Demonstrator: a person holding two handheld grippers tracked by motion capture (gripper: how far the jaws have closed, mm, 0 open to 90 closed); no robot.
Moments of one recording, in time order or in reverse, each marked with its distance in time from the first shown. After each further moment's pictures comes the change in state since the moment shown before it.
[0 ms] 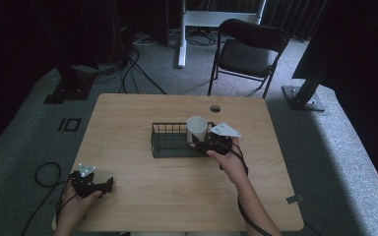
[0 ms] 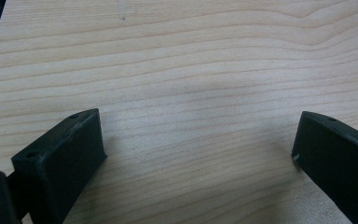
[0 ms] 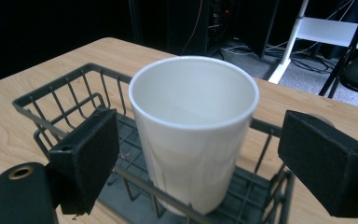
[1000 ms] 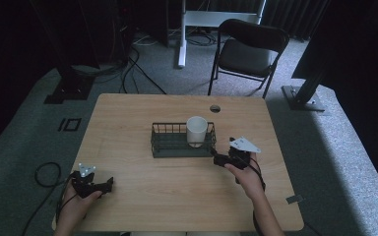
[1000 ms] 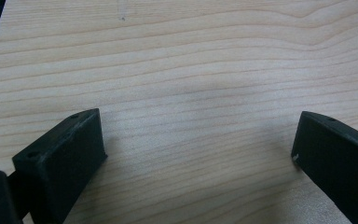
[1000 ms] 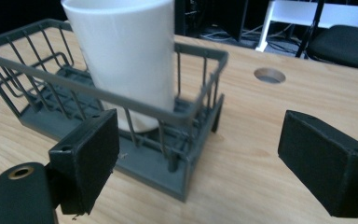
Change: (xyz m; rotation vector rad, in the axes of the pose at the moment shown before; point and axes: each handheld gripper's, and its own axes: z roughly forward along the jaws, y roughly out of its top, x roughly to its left) left arm 0.000 0.000 0.000 -0.001 -0.001 0.001; right arm -0.030 -0.048 -0.041 0.027 -0.077 0.044
